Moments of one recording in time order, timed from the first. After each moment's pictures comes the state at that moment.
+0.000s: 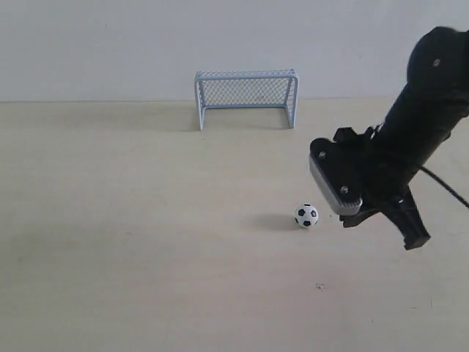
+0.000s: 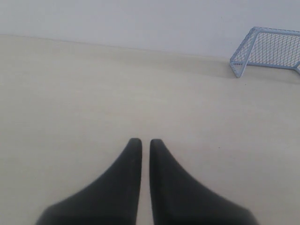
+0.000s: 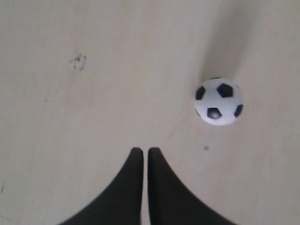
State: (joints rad) left arm 0.00 0.00 0.00 0.07 0.35 -0.16; right arm 0.34 1.75 -1.09 0.23 0.82 -1.73
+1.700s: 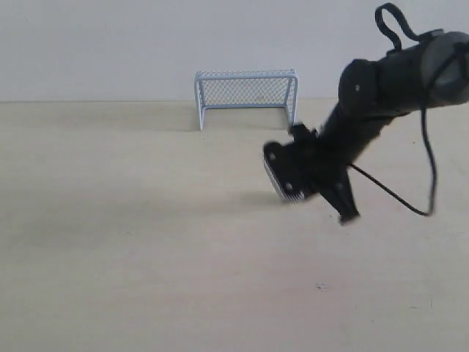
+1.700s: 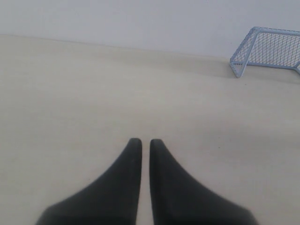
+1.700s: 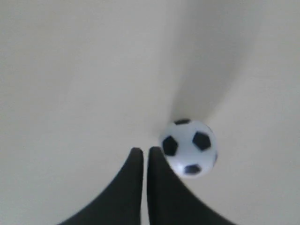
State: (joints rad) left arm 0.00 0.00 0.00 0.07 0.35 -0.16; right arm 0.42 1.99 -1.27 0.21 0.62 -1.73
